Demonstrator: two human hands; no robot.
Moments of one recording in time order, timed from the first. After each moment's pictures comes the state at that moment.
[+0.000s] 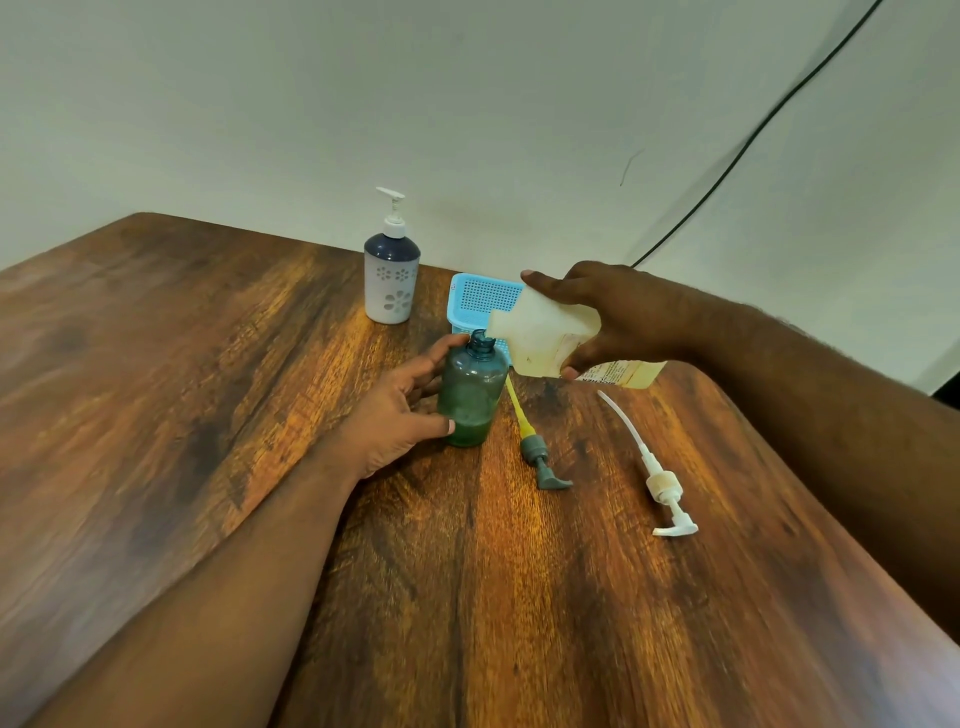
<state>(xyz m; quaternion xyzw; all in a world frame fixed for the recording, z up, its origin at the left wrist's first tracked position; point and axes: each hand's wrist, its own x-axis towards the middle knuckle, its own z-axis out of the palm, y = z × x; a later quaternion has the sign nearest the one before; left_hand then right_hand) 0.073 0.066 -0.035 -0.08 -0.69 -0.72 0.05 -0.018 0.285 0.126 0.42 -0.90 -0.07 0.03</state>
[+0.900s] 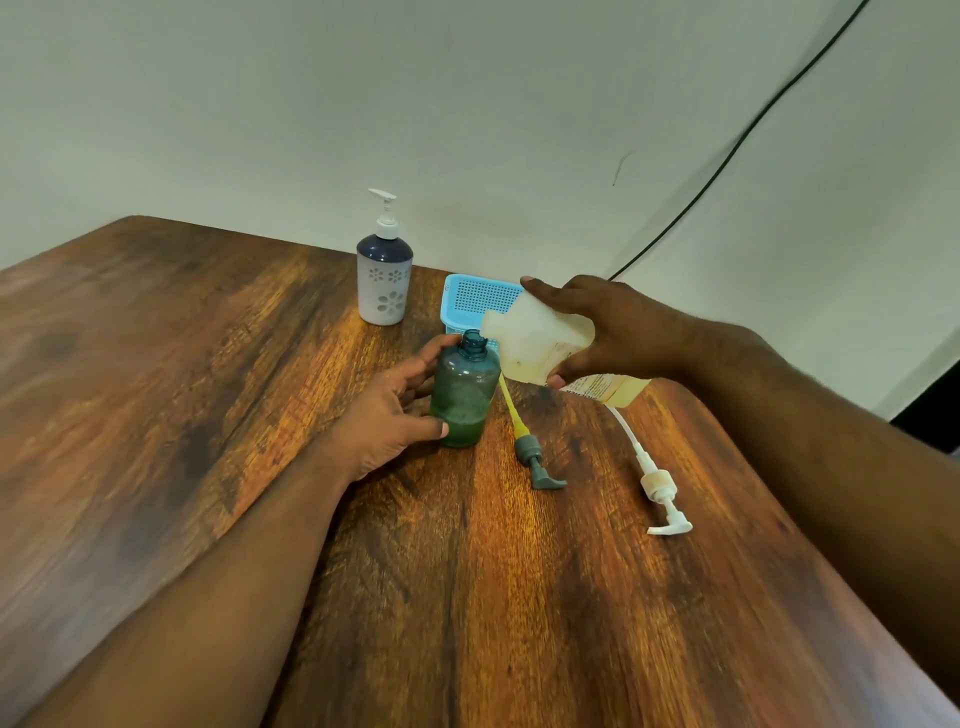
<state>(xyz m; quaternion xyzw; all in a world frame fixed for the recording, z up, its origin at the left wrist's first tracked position) 0.078 0.069 -0.028 -0.07 -0.69 -0.72 0.05 -0.021 0.295 0.109 0.40 -0.92 0.01 0.00</state>
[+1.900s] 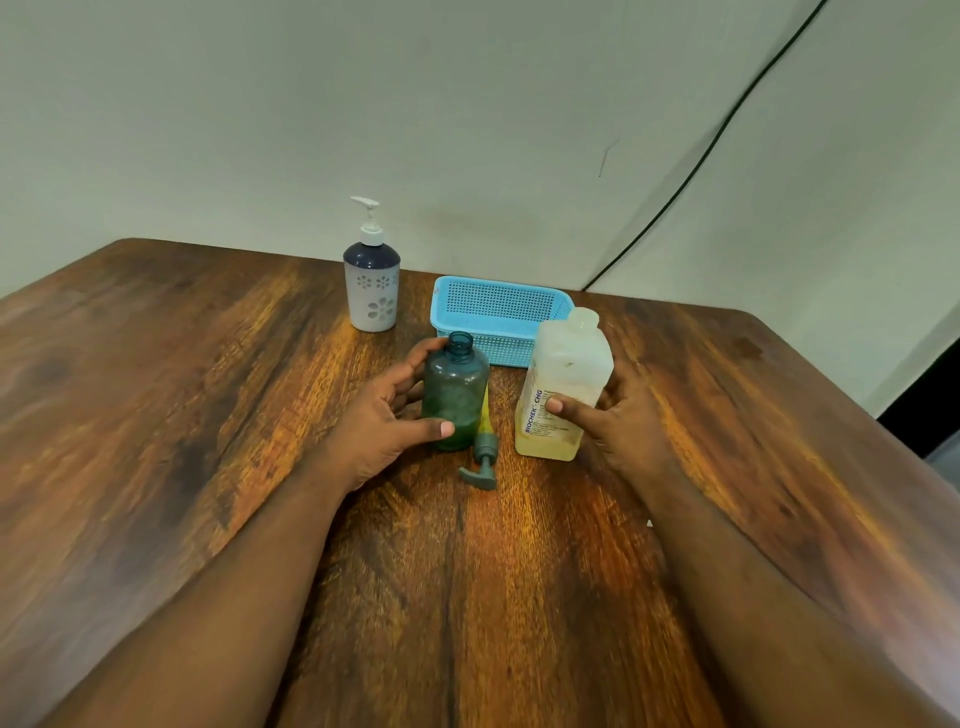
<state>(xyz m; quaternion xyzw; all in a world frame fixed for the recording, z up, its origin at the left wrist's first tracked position) 0.078 0.070 -0.030 -0.06 -0.72 -0.69 0.07 0.022 0.321 -0.001 0.16 -0.70 0.69 -0.01</state>
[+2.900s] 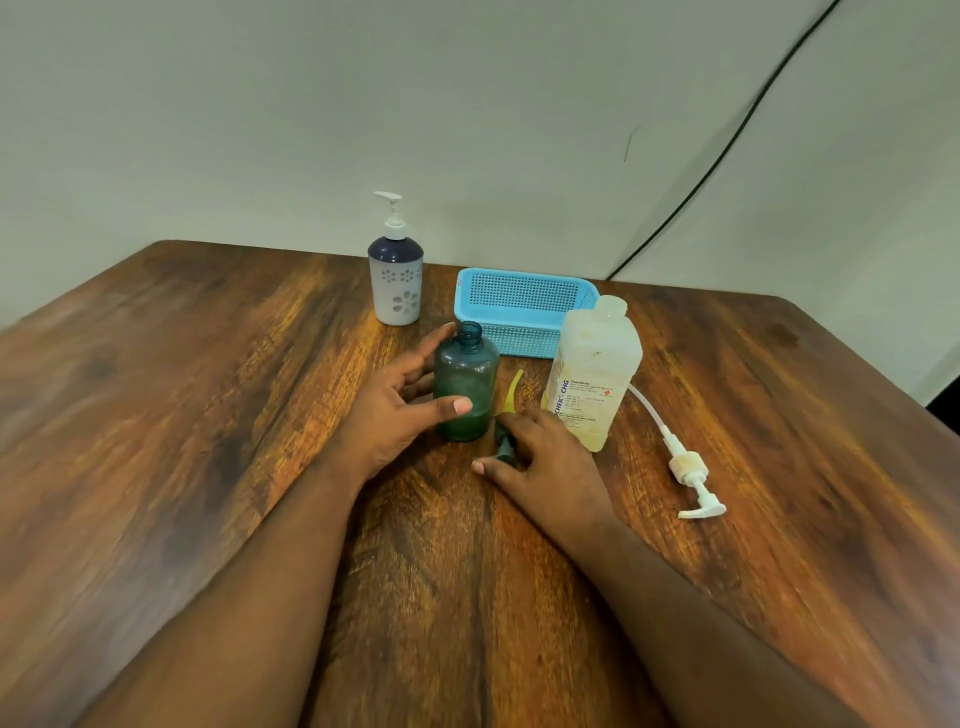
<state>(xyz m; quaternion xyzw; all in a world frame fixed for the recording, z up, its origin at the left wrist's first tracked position) 0.082 0.059 -0.032 -0.06 -0.72 -0.68 0.11 0.073 0.260 -0.035 0.27 -0.93 0.26 0.06</state>
